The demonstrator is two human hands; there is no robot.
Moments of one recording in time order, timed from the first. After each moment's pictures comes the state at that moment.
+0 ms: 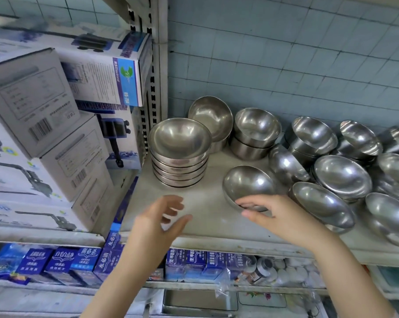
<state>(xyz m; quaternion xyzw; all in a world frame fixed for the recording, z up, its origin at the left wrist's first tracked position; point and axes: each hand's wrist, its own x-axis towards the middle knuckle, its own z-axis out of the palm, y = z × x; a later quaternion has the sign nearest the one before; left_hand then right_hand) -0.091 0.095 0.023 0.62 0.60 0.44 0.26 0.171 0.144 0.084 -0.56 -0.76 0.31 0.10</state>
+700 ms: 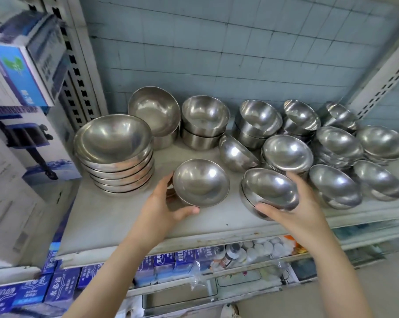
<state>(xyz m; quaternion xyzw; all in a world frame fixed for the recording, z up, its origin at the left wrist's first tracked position) -0.013 0.166 0.000 0.63 0.51 0.39 0.43 0.263 0.098 0.063 -0.74 -0.51 0.24 0.36</state>
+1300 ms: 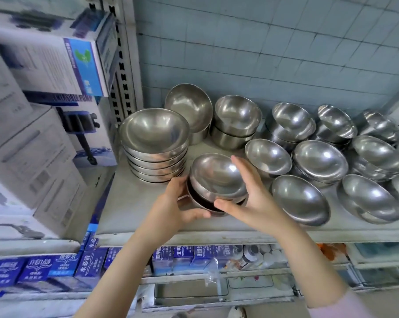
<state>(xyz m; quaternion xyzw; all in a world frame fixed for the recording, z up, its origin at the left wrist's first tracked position) -0.050 0.150 0.000 0.60 0.49 0.41 0.47 0.160 0.145 0.060 -0.57 -0.72 0.33 0.24</state>
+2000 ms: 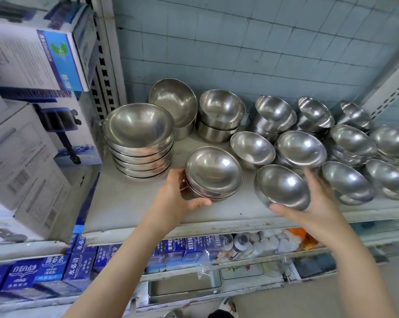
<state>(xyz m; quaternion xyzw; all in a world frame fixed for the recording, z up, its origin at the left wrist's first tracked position) -0.023 0.158 0.002 0.63 0.52 0.38 0.44 0.256 0.089 0.074 -0.73 -0.58 0.23 0.28</state>
